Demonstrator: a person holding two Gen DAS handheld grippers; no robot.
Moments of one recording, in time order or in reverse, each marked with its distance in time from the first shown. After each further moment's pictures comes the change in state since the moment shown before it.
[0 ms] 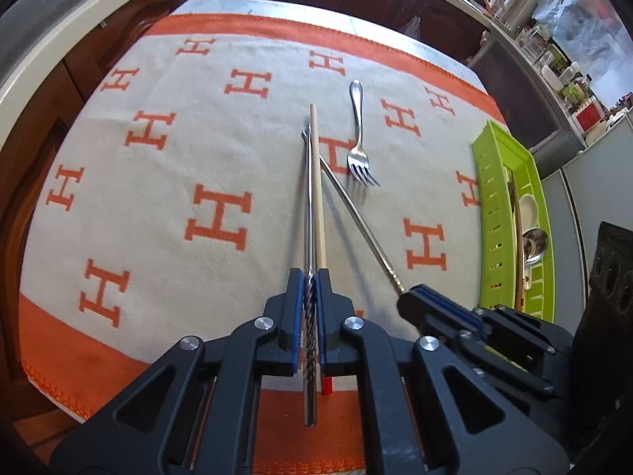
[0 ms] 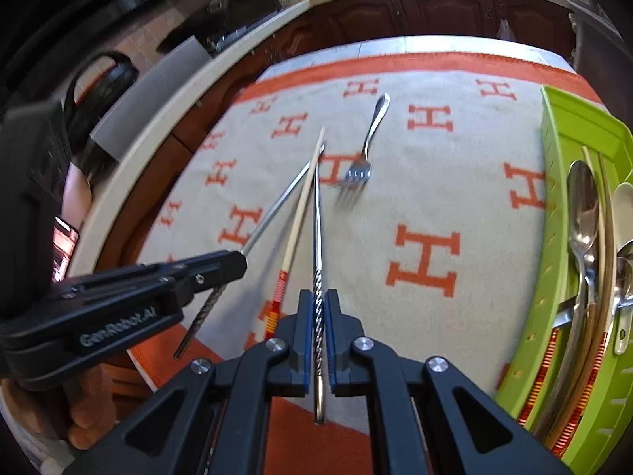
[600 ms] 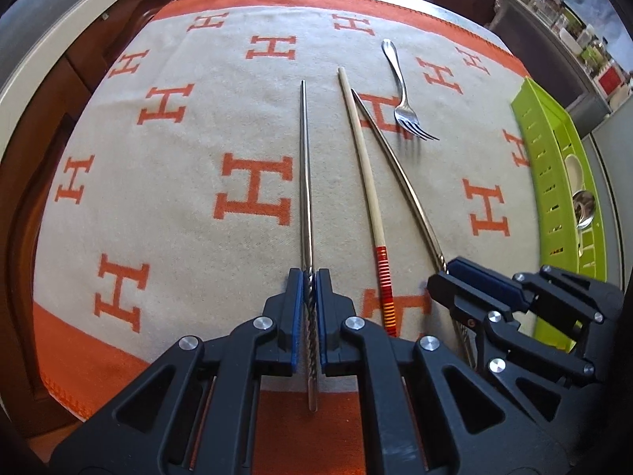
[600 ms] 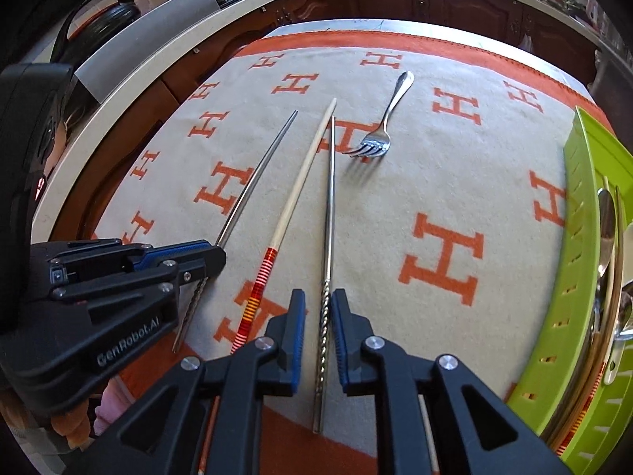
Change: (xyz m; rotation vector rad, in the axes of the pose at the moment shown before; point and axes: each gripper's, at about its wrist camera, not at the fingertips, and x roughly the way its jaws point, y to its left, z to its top) left arm 0.032 0.018 -0.013 0.084 0.054 0.119; right arm 0.029 0.019 0.001 -0.140 0.083 -0.116
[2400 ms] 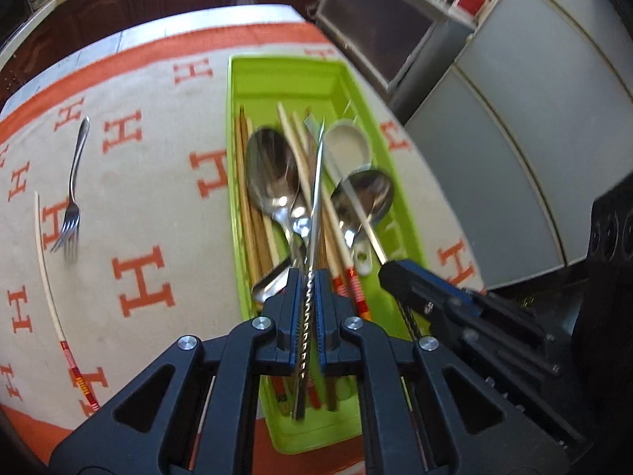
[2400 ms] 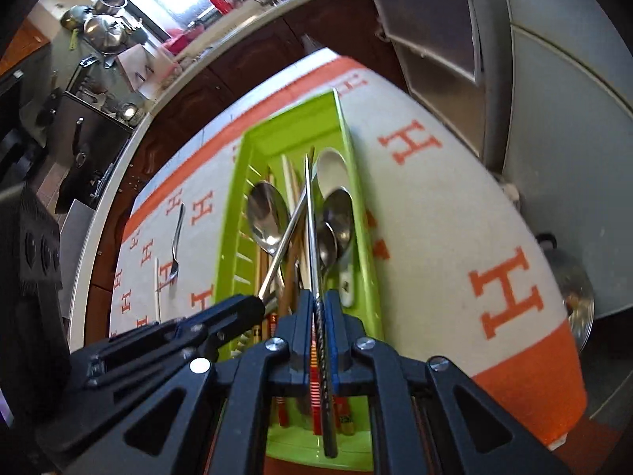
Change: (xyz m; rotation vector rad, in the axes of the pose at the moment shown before) left arm -0.020 -0.244 0.016 0.352 0.008 -0.284; right arm -0.114 -0.182 -0.088 0.707 -0.262 -0.072
